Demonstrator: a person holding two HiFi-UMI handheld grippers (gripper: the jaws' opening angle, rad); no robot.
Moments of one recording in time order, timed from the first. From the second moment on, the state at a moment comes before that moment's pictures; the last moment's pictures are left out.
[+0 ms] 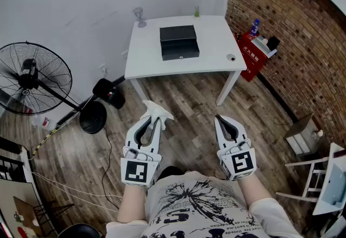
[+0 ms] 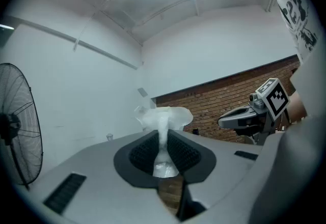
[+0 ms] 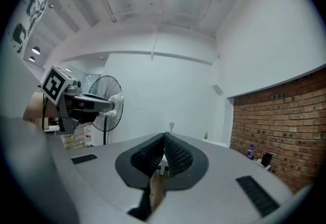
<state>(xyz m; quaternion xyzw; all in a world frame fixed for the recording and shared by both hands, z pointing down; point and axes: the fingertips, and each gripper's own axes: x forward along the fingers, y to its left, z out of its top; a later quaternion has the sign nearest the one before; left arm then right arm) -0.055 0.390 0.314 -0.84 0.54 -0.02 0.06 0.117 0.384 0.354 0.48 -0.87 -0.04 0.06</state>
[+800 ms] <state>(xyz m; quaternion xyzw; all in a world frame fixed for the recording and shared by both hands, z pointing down) -0.042 0.356 0.329 -0.85 0.53 -0.03 0.04 0.125 0.347 0.364 0.50 -0.87 -0.01 0.05</state>
